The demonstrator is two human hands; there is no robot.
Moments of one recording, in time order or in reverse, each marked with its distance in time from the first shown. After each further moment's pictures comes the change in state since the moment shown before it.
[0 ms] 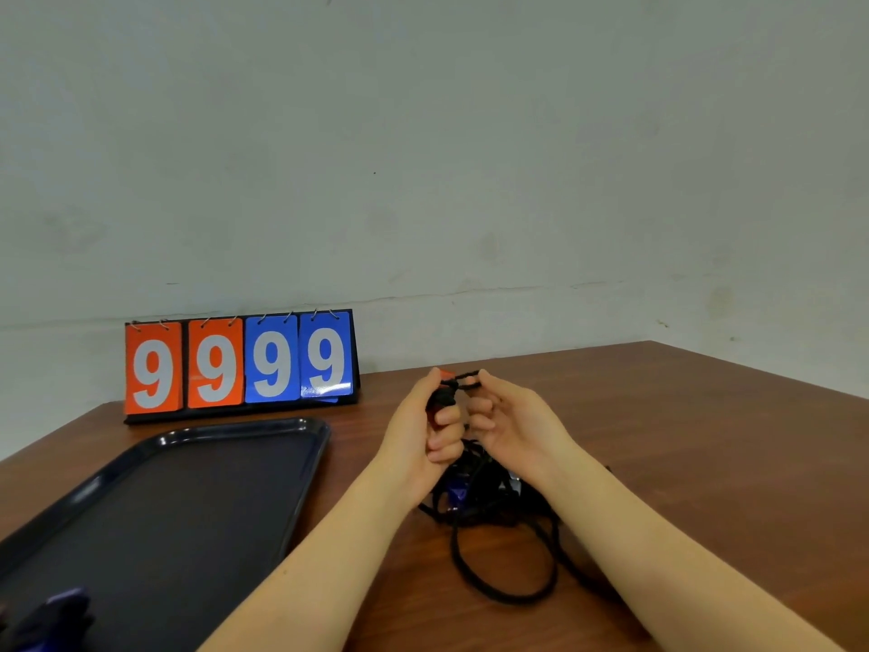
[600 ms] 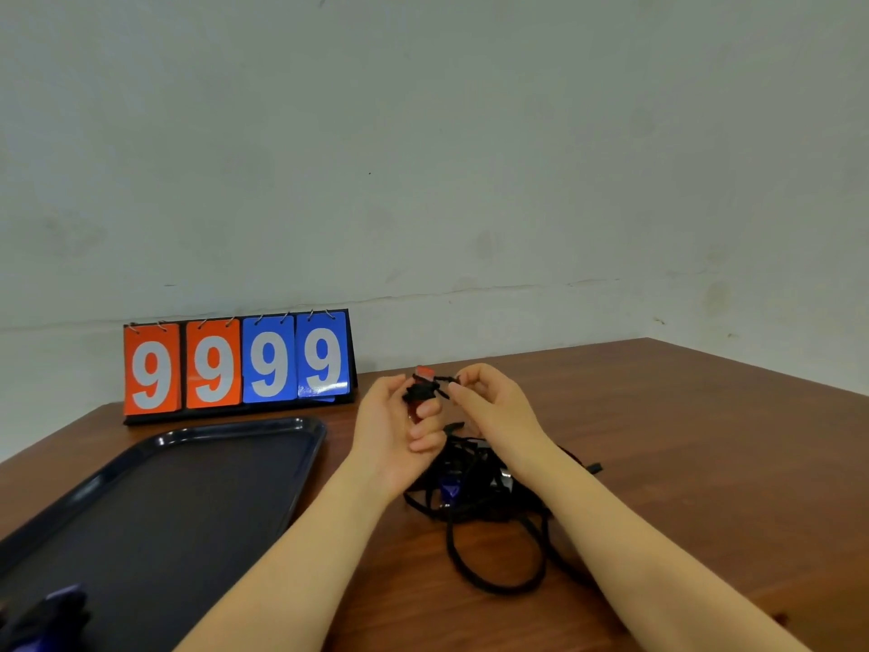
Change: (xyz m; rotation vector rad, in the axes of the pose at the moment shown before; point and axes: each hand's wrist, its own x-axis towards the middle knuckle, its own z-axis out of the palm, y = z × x) left_hand -0.007 0.009 -0.005 -0.129 -0.010 0.003; right_hand -0.001 0.008 0.006 -0.865 0.100 -0.374
